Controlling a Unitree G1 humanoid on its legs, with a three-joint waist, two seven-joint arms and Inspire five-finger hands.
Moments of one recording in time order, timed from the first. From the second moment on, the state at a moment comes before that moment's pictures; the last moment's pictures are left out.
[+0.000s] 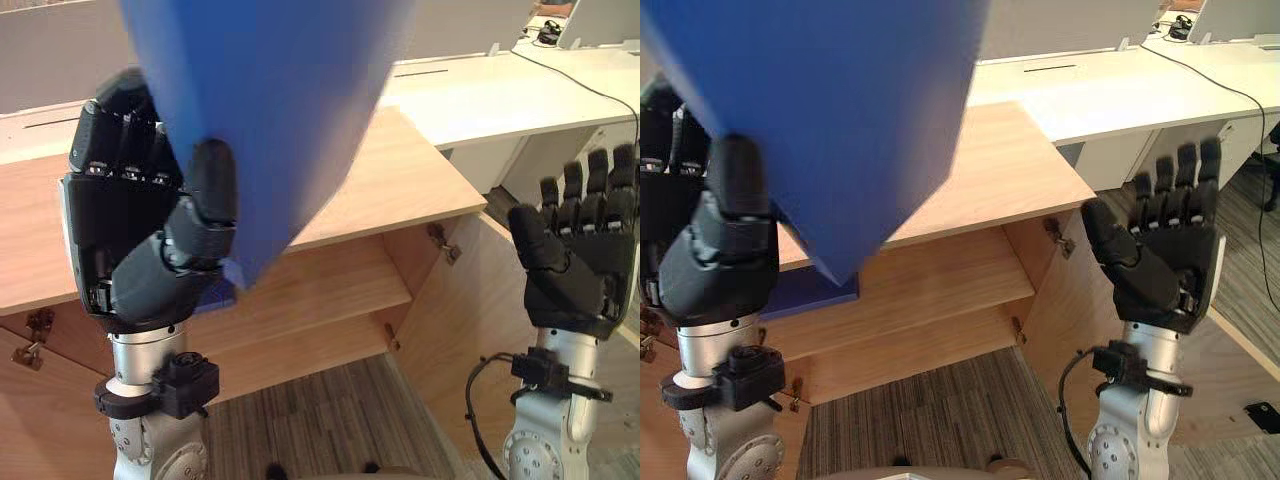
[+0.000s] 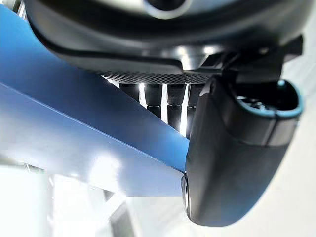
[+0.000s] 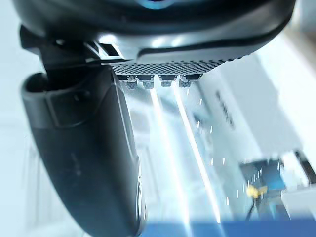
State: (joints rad) left arm 0.22 0.21 -0.09 -0.85 -0.66 -0.34 -0.02; right arm 0.22 -0.13 -0.14 -0.54 0.65 -0.32 0.07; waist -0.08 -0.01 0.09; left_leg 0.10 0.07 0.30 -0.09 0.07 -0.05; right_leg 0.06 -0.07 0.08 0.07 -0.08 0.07
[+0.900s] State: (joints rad) left arm 0.31 0.42 -0.30 -0.58 -1.25 -0.23 -0.20; right arm -0.21 -0.65 0.21 0.06 0.73 -0.25 0.24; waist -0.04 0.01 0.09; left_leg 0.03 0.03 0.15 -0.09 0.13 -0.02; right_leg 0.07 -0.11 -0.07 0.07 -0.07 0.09
